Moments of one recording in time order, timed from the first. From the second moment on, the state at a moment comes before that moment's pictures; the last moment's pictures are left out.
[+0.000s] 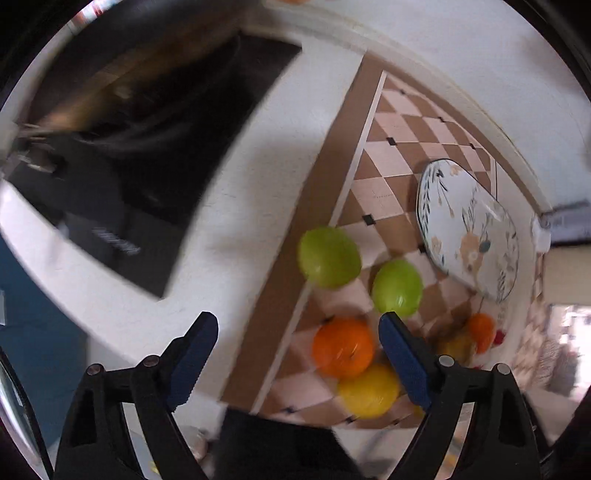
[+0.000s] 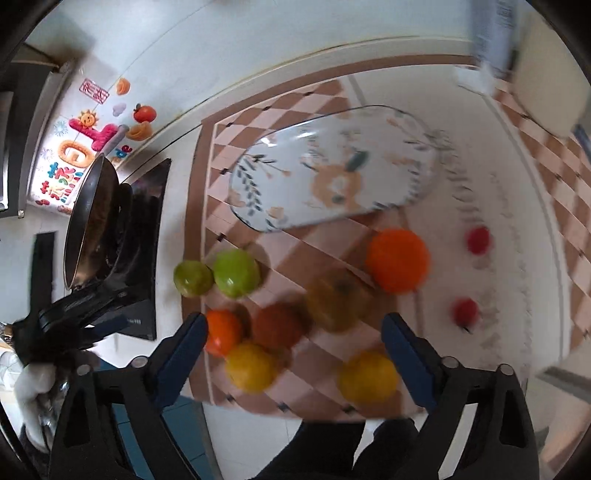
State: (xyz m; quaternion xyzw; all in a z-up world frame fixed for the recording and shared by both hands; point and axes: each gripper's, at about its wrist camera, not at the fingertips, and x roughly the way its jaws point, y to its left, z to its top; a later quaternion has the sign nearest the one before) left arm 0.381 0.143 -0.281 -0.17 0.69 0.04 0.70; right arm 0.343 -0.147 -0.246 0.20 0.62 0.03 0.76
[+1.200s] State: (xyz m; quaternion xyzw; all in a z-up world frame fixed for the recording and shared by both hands) left arm 0.465 0.166 -0.359 -0.17 0.73 -0.05 0.66; right arm 0.444 -0.020 -0.370 0.12 0.73 0.10 0.67
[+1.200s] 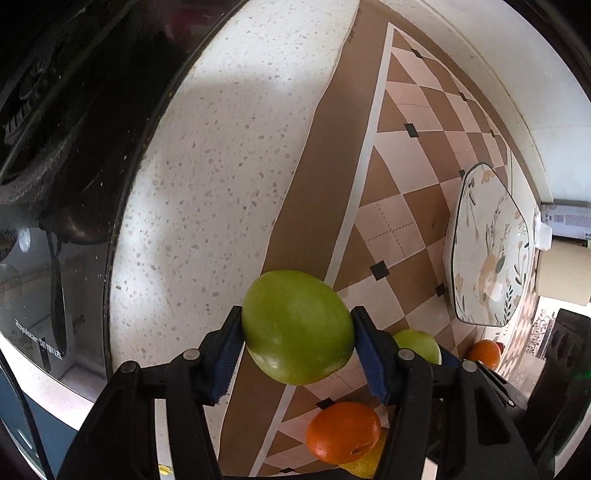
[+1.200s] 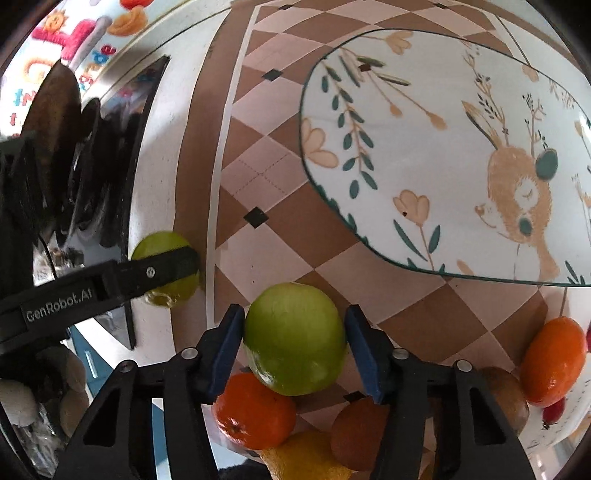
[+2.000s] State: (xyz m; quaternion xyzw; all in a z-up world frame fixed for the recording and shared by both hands) left arm 0.484 0.062 -0.264 -0.18 0.68 -0.10 0.70; right arm 0.454 -0.159 -0.288 0.20 0.66 0.08 0.72
